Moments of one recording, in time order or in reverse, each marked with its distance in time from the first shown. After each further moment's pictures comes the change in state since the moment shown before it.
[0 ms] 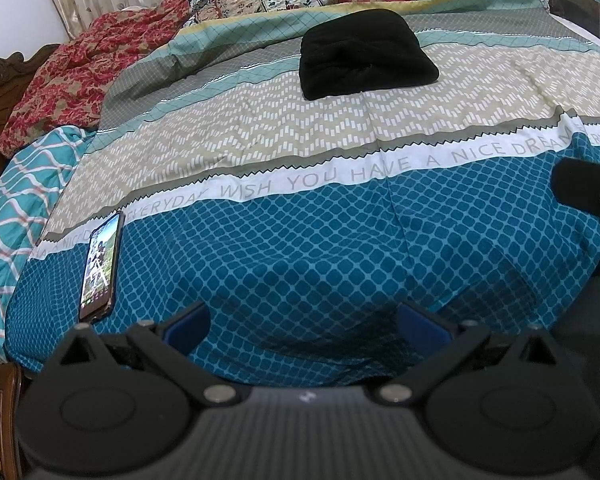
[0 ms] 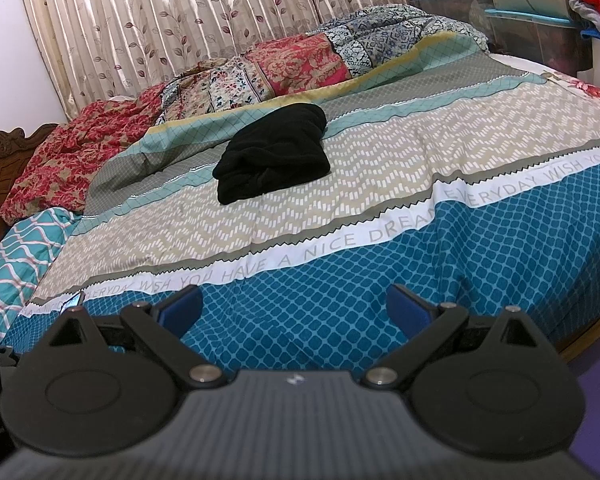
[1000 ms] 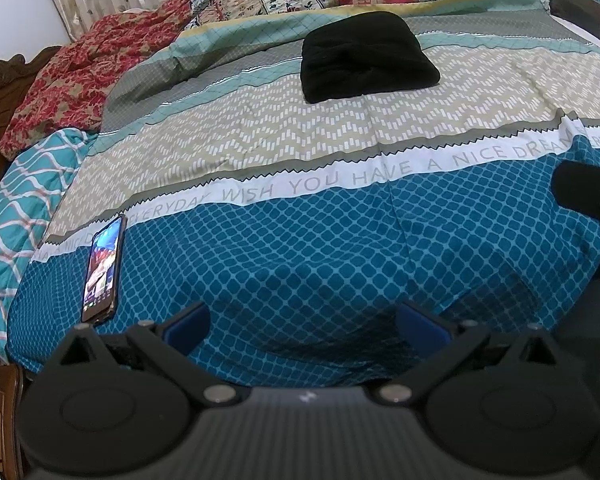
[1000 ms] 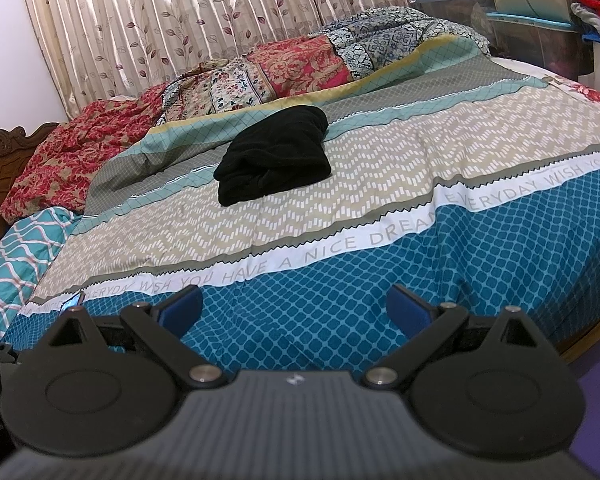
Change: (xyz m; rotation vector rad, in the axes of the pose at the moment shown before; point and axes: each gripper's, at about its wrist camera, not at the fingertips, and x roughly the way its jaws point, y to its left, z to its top) left arm -0.001 0.001 0.002 0.000 -0.002 0.002; right arm 0.000 0.001 0.000 -0.005 -0.003 0.001
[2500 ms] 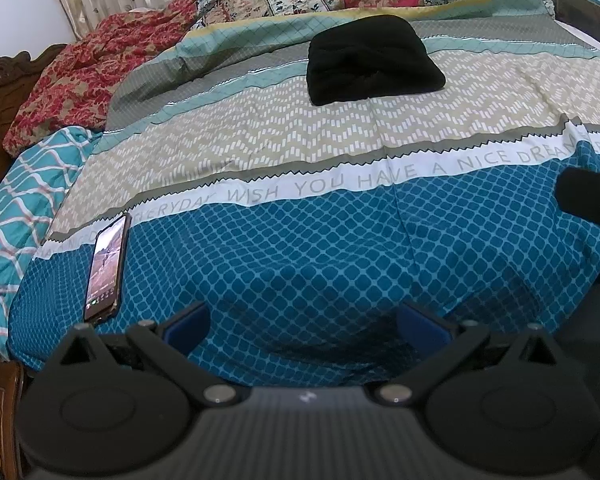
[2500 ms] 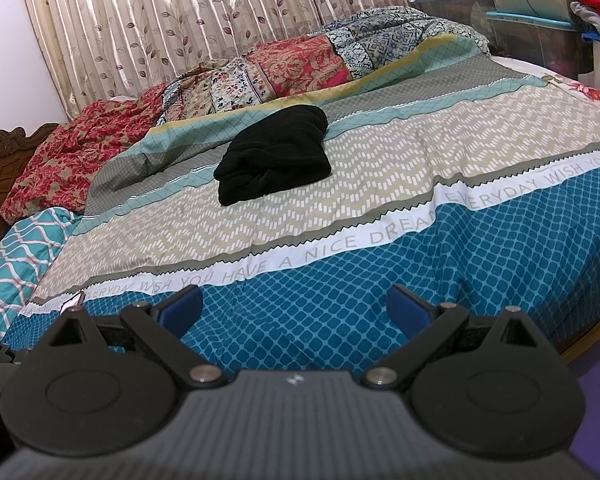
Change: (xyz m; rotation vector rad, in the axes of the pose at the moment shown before) left arm -0.001 0.000 -0.001 -0.016 -0.007 0.011; right arm -0.001 0.001 0.001 -0.002 -0.001 0.000
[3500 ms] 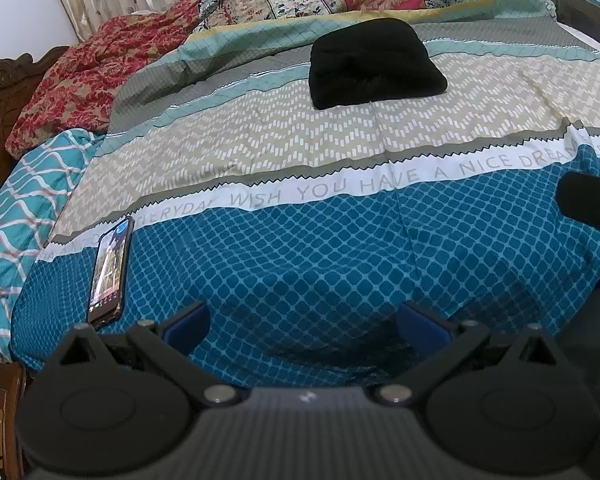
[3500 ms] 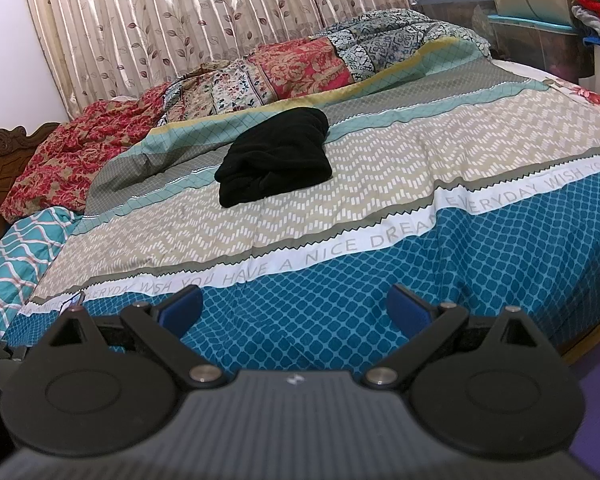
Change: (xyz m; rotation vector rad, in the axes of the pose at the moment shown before) left arm -0.002 0.002 0.002 0.000 -0.005 0.004; right arm -0.001 0.001 0.001 -0.003 -0.004 0.000
